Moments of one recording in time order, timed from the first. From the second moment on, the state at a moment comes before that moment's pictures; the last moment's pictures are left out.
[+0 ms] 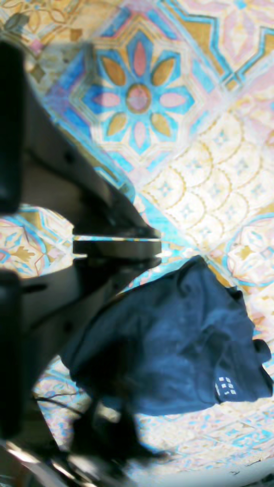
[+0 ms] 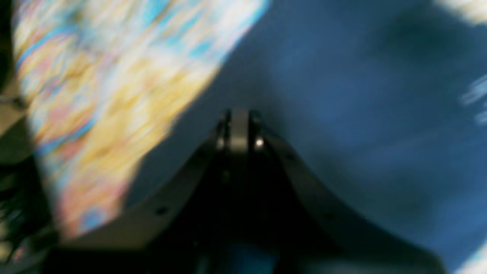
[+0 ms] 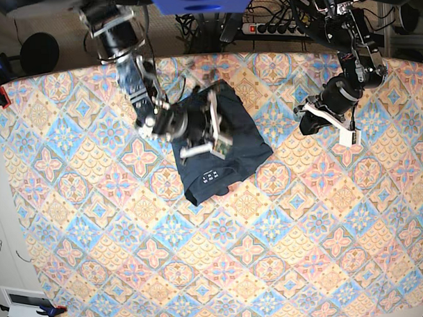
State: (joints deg) left arm 14.8 -6.5 -24.2 105.0 -42.4 -16.7 59.5; right arm 3.5 4.5 -21.9 88.8 7.9 40.9 -43.6
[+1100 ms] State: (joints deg) left arm 14.6 -6.3 -24.2 105.0 -42.4 -16.7 59.5; right arm 12.2 -2.2 -29.1 67.5 8.5 40.9 -38.9
